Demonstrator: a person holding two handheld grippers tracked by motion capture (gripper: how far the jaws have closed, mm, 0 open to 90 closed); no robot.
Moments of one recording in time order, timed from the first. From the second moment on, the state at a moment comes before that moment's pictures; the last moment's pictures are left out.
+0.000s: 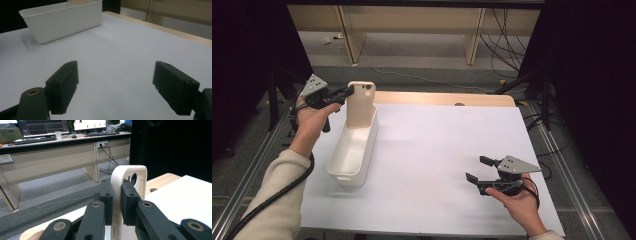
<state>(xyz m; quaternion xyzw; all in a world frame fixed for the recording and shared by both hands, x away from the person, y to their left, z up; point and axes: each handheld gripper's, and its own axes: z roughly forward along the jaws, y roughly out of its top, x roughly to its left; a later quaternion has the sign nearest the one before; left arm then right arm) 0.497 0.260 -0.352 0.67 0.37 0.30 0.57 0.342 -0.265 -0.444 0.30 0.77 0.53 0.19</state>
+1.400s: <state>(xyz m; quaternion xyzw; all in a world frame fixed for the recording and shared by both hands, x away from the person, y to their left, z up) 0.516 0.260 -0.369 0.68 0.39 0.30 0.55 0.339 -0.266 -0.443 0.30 0.78 0.52 0.18</state>
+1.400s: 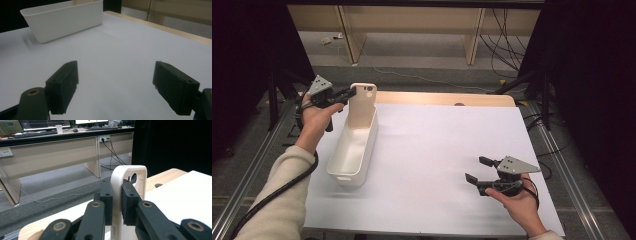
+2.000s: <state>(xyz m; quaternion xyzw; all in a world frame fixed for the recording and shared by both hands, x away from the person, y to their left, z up) 0.522 0.257 -0.375 0.68 0.39 0.29 0.55 0.342 -0.263 -0.446 0.30 0.77 0.54 0.19</state>
